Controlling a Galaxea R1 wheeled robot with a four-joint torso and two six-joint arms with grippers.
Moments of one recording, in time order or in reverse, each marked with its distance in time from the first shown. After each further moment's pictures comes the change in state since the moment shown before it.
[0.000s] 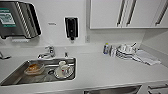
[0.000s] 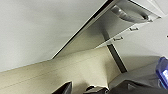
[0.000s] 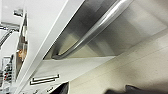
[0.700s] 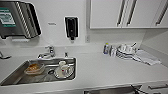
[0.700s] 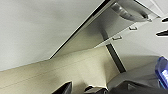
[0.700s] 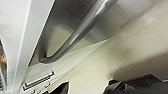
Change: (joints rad) left arm 0.003 0.051 -0.036 0.001 0.001 0.000; right arm 0.105 0.232 -0.187 0.000 -0.241 0.322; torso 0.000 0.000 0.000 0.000
